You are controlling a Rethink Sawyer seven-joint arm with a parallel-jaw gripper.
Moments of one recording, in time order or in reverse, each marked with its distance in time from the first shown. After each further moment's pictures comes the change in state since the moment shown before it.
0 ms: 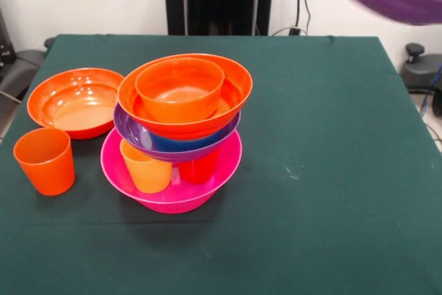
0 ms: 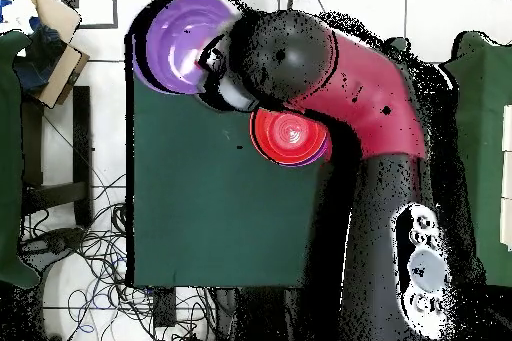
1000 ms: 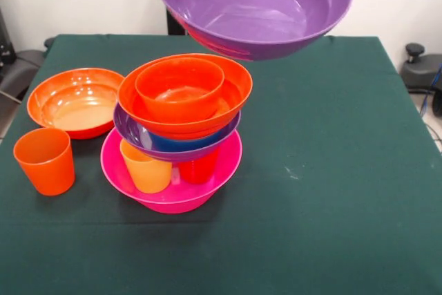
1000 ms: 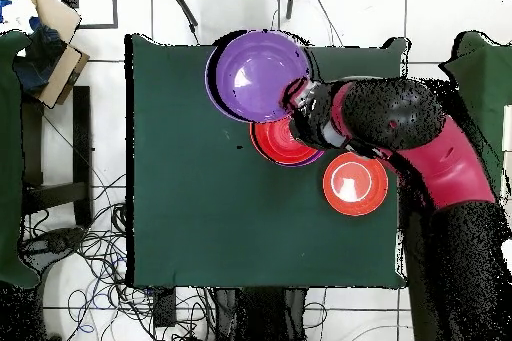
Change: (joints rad) arm -0.400 -0.004 0.307 0.313 0.018 -0.167 -0.206
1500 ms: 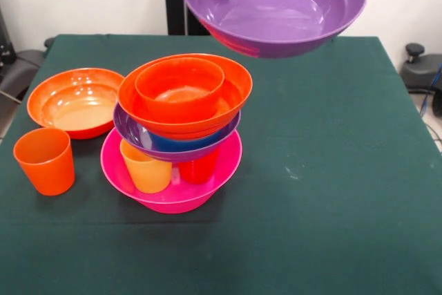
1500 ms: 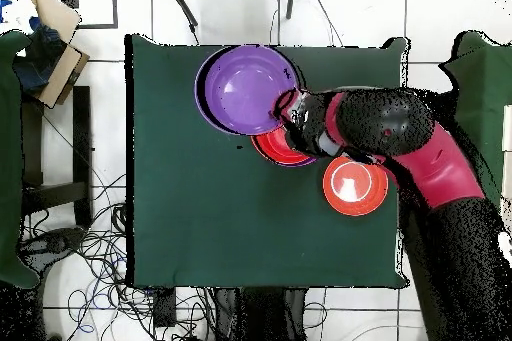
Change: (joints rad) arm -0.106 0.022 0.158 0.081 -0.057 -0.013 -0.014
